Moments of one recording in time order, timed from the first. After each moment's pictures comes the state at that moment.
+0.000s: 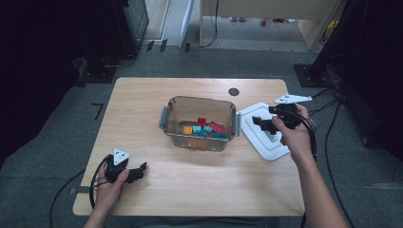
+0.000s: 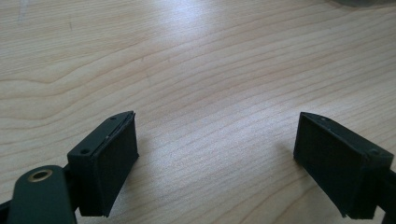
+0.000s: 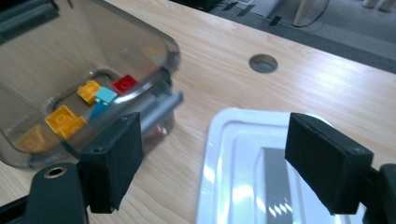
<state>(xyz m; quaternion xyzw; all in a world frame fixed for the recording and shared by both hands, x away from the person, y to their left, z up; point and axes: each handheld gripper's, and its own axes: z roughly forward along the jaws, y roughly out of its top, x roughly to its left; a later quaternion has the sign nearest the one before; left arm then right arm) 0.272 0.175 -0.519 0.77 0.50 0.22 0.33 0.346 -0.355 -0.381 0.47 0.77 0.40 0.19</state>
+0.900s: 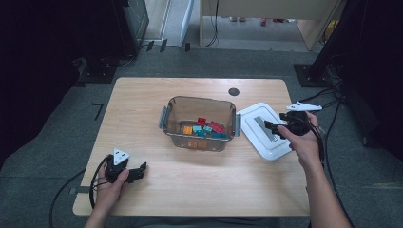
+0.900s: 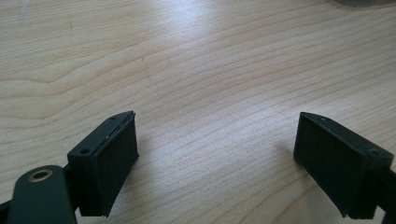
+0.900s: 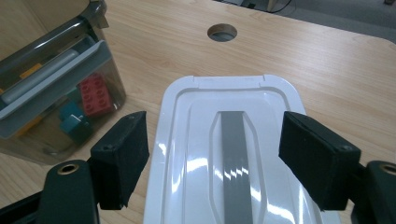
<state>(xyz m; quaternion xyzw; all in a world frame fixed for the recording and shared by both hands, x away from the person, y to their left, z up) 0.271 0.175 -0.518 0.77 0.50 0.22 0.33 0.346 -0.393 -0.418 0.51 0.74 0.39 0.20</state>
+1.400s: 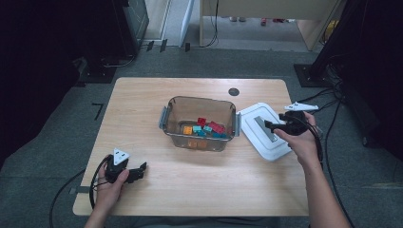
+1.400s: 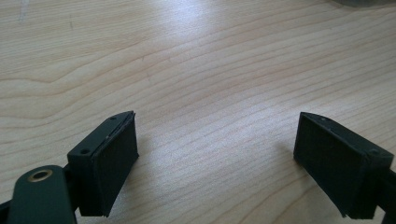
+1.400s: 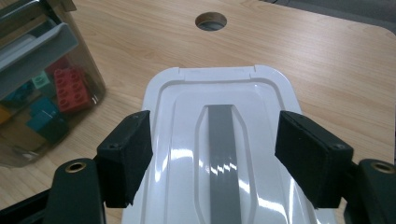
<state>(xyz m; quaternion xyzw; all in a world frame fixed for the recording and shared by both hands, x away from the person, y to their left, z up) 0.271 0.175 -0.518 0.77 0.50 0.22 0.33 0.359 -0.397 -0.434 0.52 0.74 0.37 0.21</state>
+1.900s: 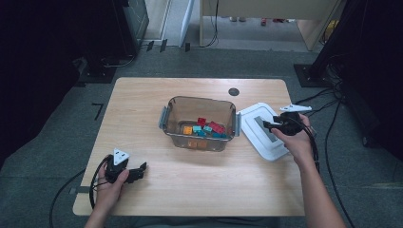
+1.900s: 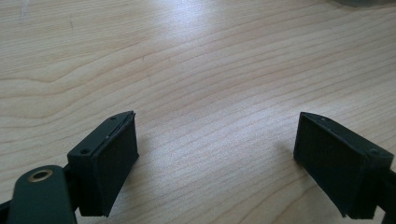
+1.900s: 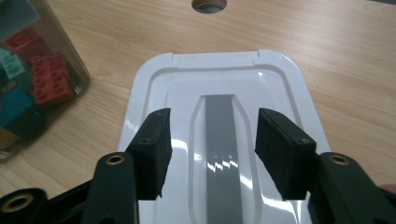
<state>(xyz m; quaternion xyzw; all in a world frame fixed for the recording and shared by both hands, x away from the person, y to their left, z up) 0.271 0.175 -0.518 0.77 0.50 0.22 0.33 0.371 -0.396 -0.458 0.52 0.75 0.36 0.20</state>
